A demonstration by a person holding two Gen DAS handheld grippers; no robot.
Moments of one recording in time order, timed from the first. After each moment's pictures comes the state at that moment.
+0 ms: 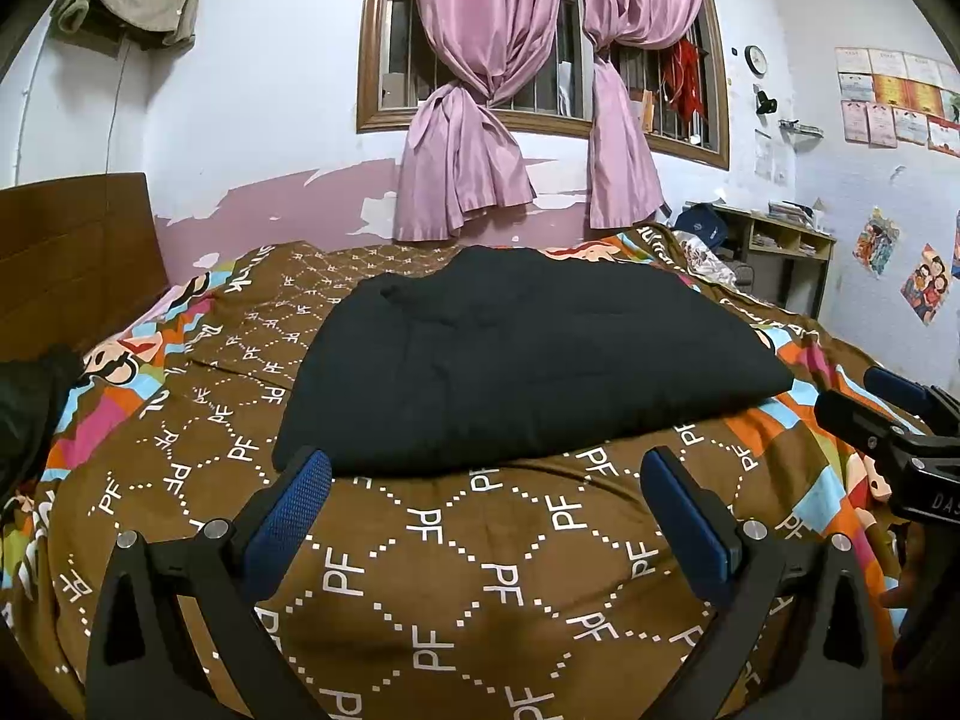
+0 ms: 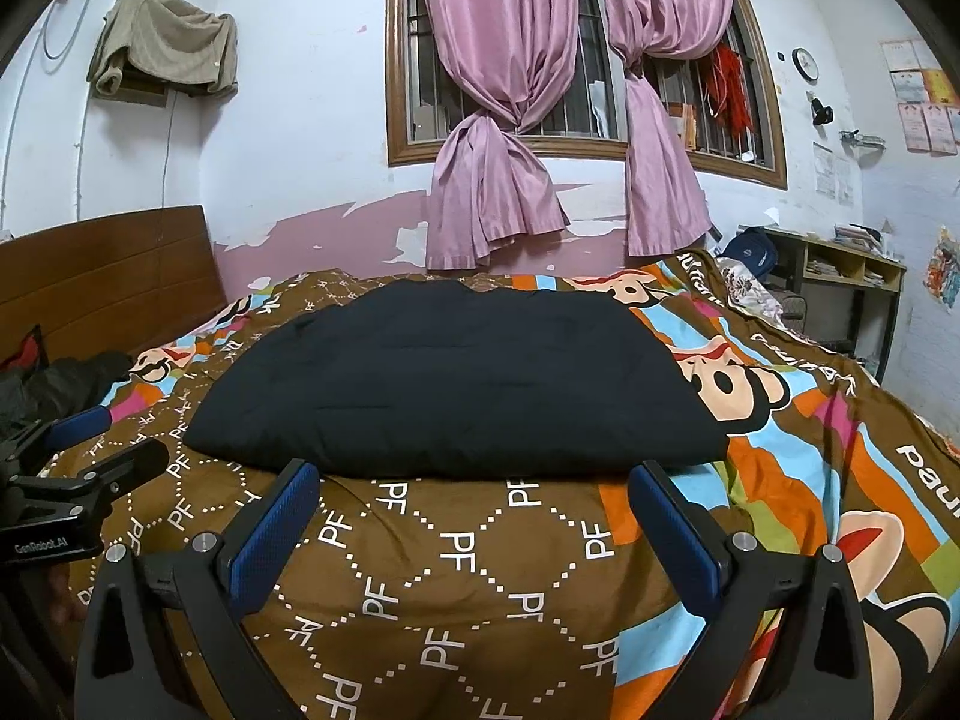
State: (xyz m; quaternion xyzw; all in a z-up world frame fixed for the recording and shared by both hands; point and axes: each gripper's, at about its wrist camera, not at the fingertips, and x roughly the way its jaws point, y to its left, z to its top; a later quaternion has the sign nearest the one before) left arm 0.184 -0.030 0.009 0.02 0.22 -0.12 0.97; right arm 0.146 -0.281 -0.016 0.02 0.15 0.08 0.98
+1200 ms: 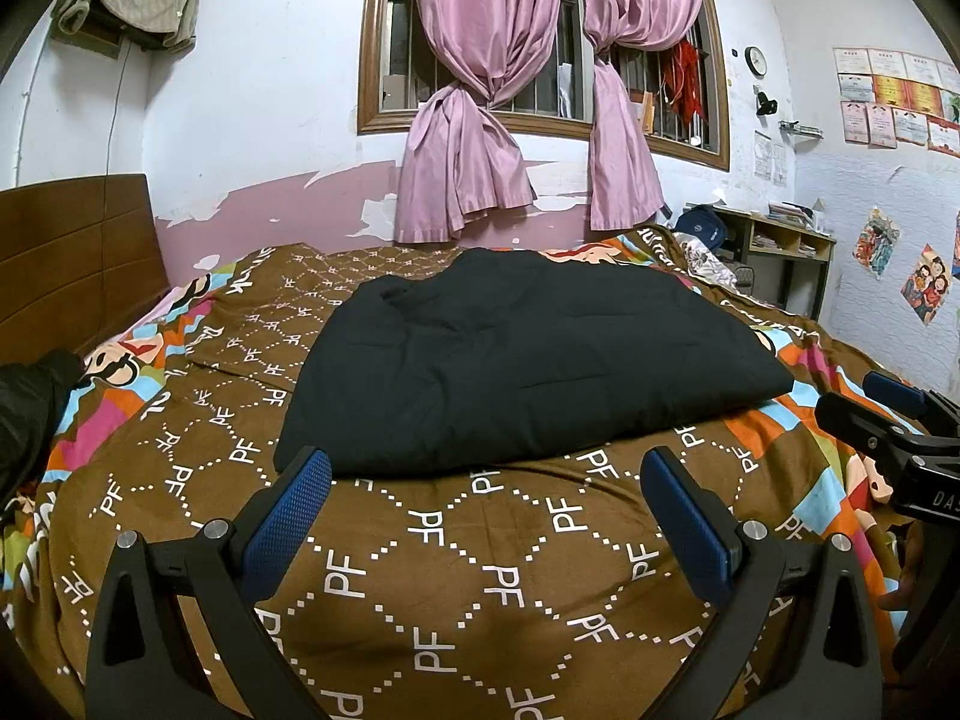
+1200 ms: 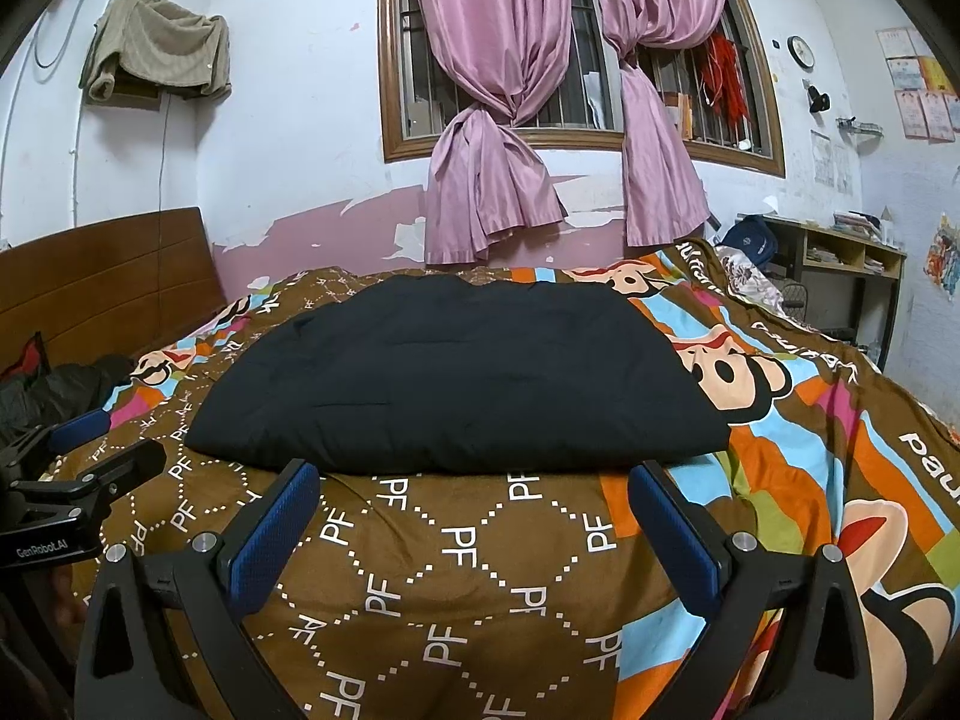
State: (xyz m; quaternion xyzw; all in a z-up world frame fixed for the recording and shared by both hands) left arm 0.183 -0.031 0.008 0.02 0.22 -0.12 0.97; right arm 0.145 -0.278 -0.017 0.03 0.16 0.08 0.98
